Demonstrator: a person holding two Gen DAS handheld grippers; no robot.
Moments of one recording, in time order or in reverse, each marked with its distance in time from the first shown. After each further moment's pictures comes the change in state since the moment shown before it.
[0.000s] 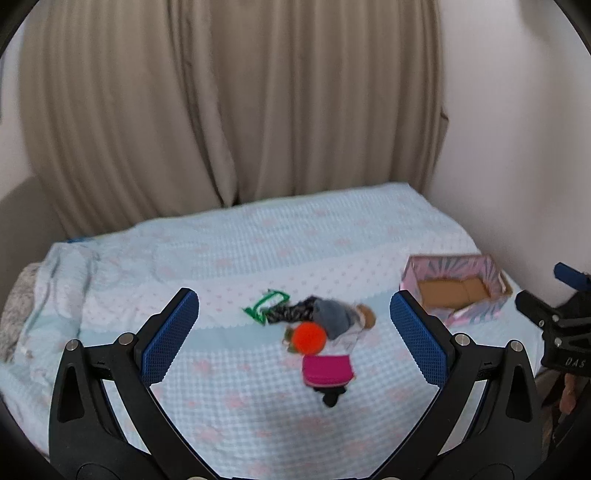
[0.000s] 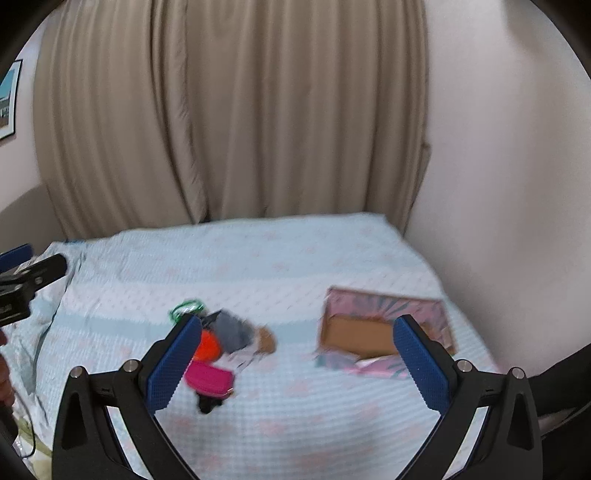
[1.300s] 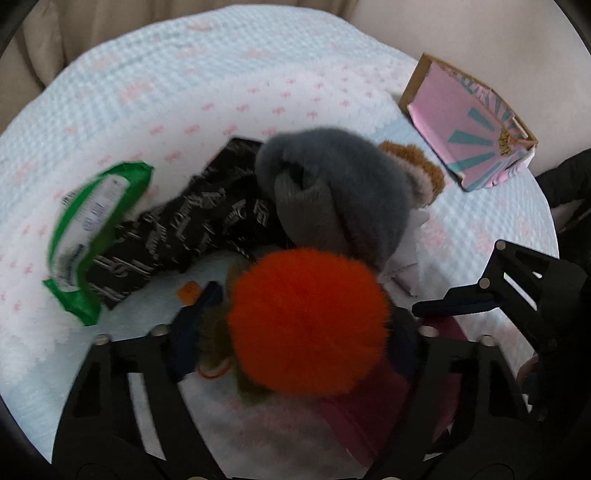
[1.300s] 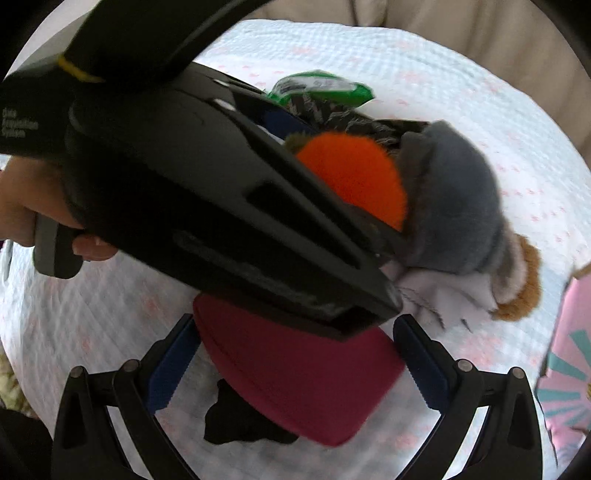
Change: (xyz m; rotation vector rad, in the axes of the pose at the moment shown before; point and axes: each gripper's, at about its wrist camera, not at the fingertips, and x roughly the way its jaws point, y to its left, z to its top) left arm 0.411 -0.011 -0.158 0.243 0.488 -0.474; right arm 0.354 0.173 -0.168 -0.468 0.527 0.454
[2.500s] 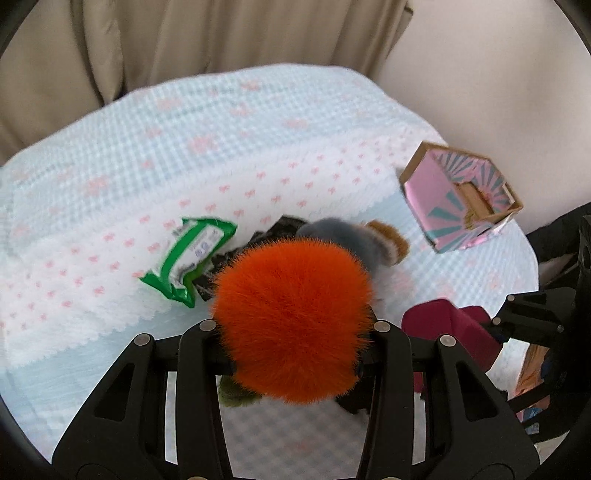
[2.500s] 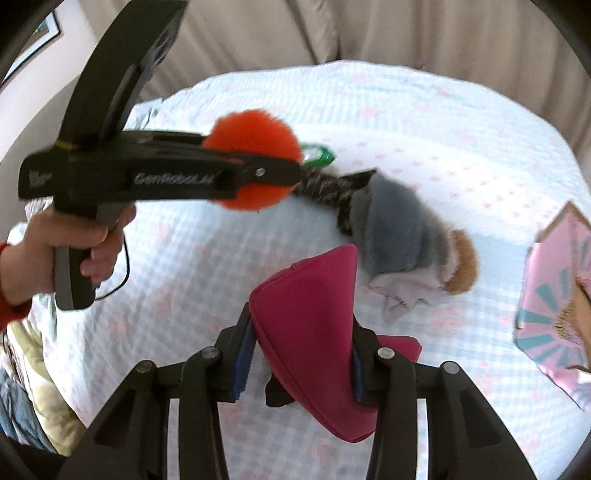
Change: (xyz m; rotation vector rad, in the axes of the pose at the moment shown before) left arm -0.137 0.005 0.012 -0.131 -0.160 0.063; right arm -0.120 -0.023 -0.002 0.222 -0.121 0.030
